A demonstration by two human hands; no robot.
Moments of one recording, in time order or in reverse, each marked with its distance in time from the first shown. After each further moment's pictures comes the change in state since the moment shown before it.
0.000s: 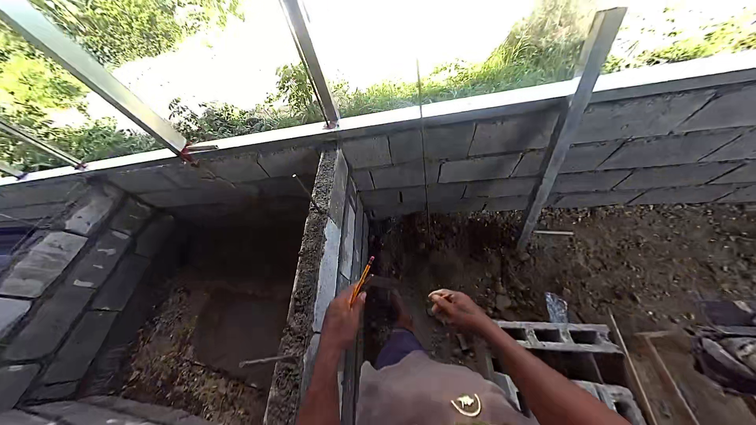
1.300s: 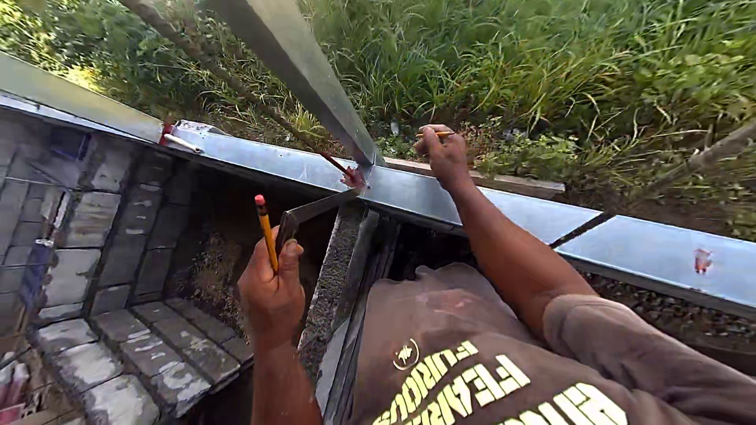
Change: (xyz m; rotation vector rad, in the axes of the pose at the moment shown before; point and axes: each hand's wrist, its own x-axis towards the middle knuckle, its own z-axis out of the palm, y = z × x) left_hand 0.592 0.141 -0.217 0.157 0.675 -0.022; right_hand 0.701 -0.506 -0.244 0.241 0.188 -0.537
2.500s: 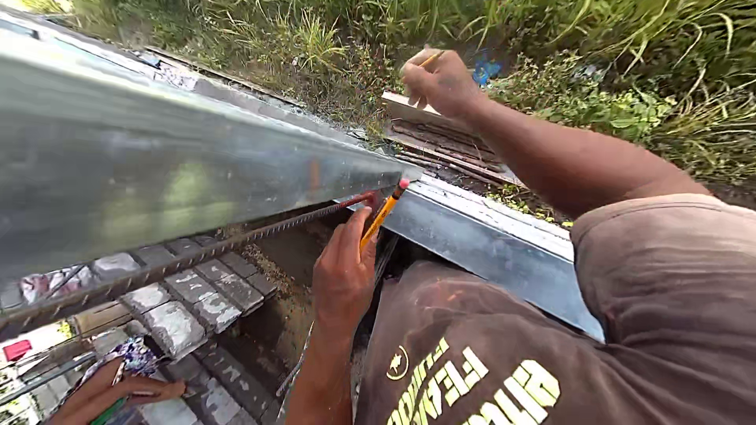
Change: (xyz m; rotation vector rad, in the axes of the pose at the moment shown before) left_hand 0.121 0.011 0.124 0.292 -0.300 -0.178; right_hand 0.228 0.027 0.082 -0.031 -0.573 0.123
